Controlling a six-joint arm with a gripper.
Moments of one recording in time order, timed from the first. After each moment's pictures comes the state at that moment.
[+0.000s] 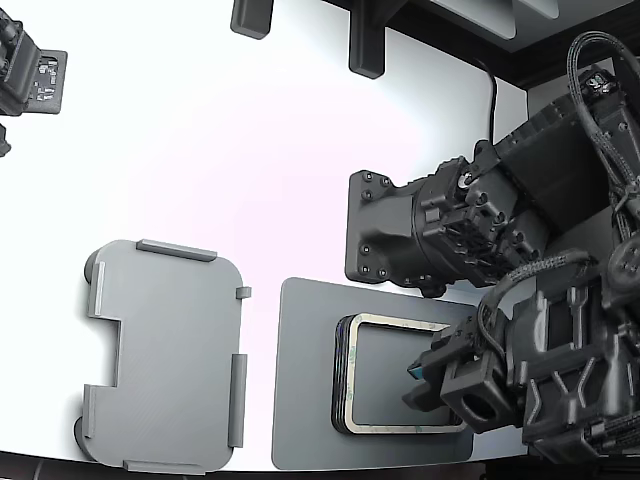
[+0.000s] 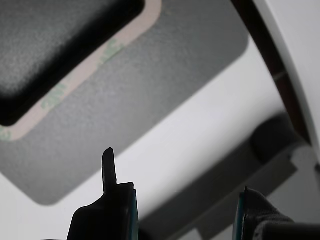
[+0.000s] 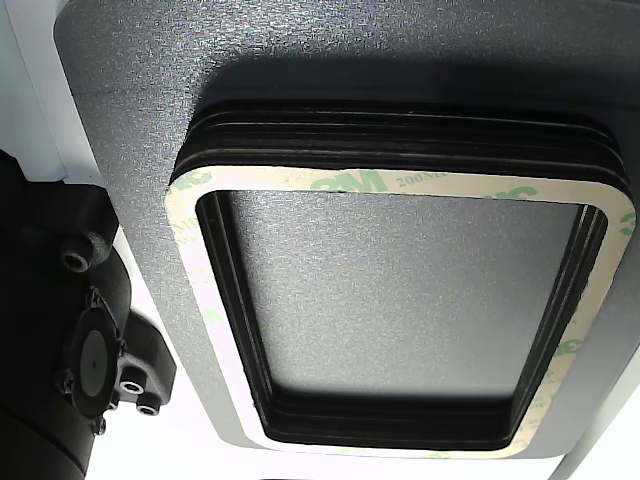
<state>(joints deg) 62.0 123.7 107.9 93.0 4.4 -83.8</state>
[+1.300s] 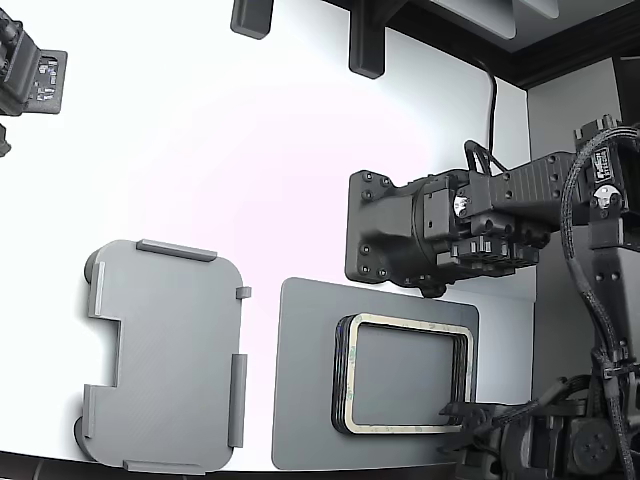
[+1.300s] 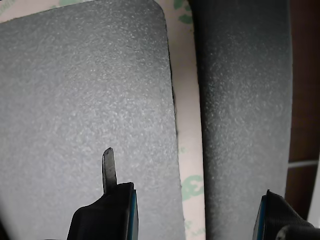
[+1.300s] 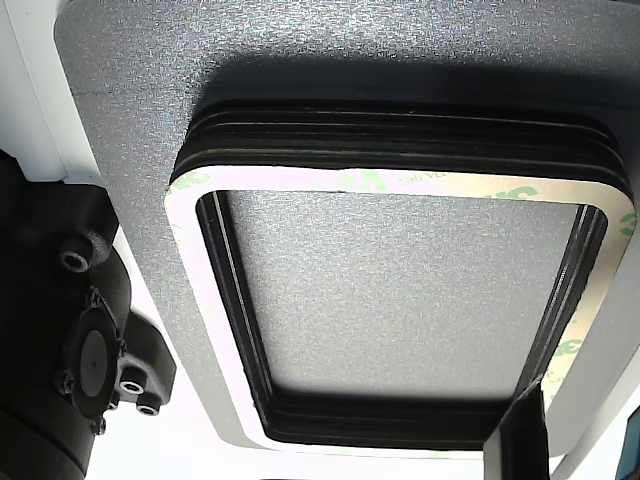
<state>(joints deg) 90.3 93.3 98.7 90.1 -2.0 -80.6</state>
